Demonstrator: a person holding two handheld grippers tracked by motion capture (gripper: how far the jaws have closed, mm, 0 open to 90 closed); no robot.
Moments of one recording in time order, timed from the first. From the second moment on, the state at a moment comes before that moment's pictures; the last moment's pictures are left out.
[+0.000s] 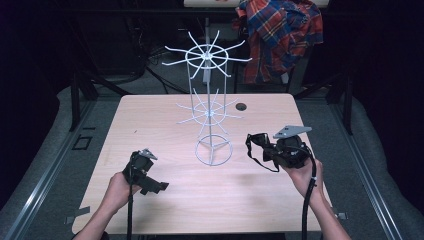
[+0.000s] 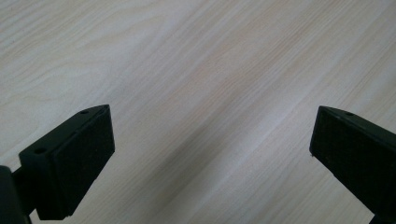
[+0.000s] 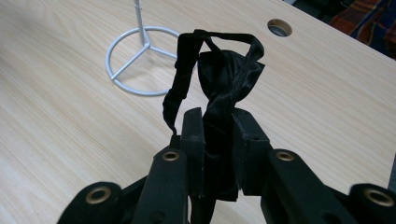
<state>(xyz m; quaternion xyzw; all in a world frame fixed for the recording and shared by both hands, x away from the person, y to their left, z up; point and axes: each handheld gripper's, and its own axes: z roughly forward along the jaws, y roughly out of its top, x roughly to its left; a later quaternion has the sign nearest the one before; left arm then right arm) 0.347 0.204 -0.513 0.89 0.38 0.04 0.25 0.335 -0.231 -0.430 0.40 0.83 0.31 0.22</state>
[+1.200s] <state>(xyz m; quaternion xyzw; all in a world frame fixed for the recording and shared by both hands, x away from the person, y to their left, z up) 0.349 0.201 -0.513 0.89 0.38 0.03 0.25 0.329 -0.227 -0.390 0.38 0.81 0.36 0.26</state>
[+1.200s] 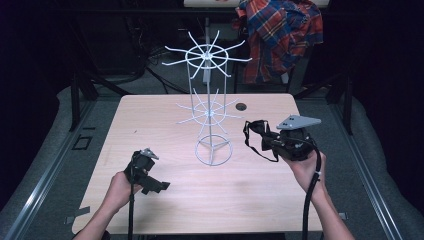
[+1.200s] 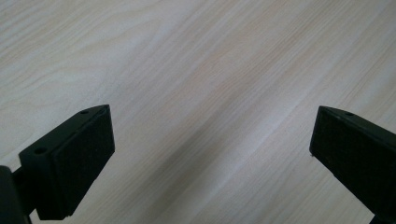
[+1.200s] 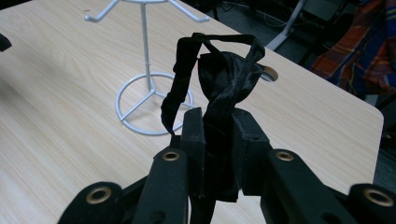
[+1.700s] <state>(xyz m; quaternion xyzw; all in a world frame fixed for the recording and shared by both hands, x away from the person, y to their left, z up) 0.349 0.200 -0.513 0.89 0.38 0.03 0.25 0.338 -0.225 -0.381 0.38 0.80 0.38 0.26</state>
